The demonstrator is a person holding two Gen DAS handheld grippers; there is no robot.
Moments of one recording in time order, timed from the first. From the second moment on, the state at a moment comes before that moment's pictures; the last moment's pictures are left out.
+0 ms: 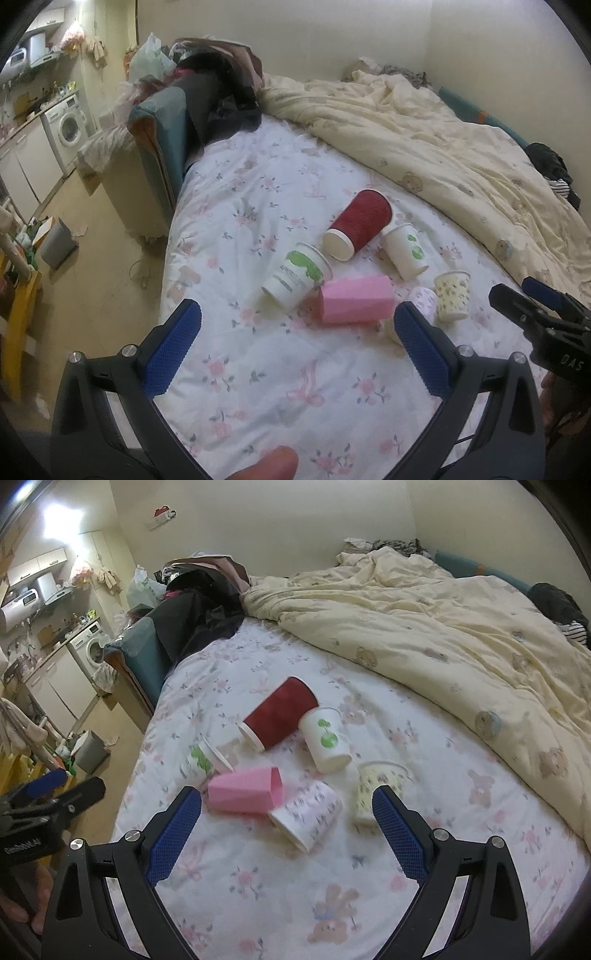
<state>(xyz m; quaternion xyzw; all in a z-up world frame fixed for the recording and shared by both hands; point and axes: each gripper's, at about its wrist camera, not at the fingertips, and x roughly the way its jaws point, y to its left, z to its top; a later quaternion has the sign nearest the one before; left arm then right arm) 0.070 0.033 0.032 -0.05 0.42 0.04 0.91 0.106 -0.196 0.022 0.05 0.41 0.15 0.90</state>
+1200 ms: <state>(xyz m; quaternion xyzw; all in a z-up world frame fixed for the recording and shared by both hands) 0.283 0.099 -0.062 -0.05 0.50 0.04 0.86 0.364 -0.107 -0.117 0.14 0.64 0.10 0.75</state>
